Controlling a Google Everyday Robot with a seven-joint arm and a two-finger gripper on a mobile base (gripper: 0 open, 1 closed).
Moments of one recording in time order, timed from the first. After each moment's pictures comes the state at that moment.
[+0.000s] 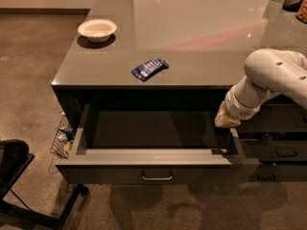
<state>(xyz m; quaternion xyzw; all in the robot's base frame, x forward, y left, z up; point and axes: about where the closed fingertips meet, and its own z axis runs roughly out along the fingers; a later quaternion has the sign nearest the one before) 0.572 -0.245 0.706 -0.67 0.73 0.00 0.14</state>
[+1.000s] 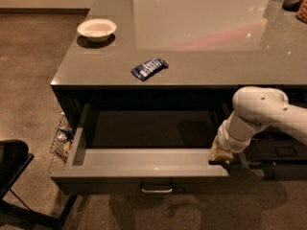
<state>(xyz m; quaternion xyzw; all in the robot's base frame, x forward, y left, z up) 0.499 -0.226 0.611 -0.64 0.76 0.08 0.08</state>
